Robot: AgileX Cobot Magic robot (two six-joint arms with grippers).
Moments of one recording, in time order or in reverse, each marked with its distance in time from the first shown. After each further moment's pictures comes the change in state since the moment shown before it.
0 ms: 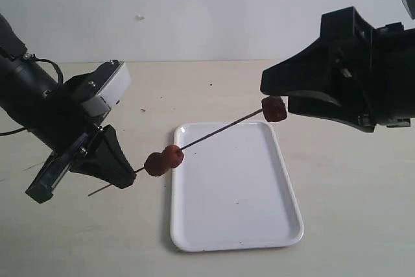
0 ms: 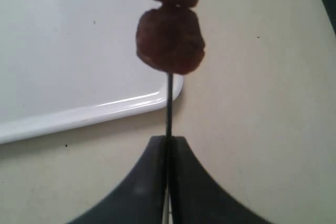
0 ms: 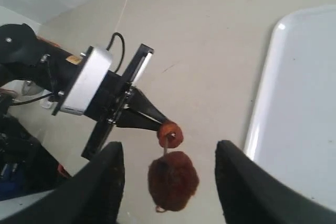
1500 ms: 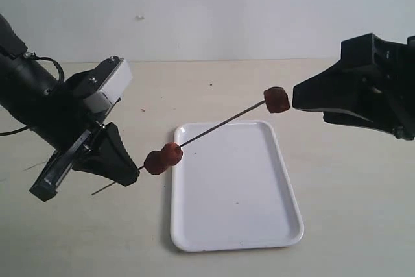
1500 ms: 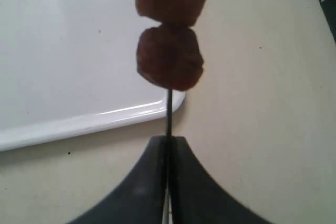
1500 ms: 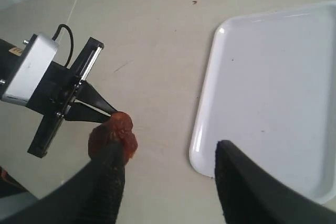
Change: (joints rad) left arm 0.000 0.000 0.000 -0.028 0.000 0.000; right arm 0.000 -0.081 0.000 -0.295 -0.013 0.206
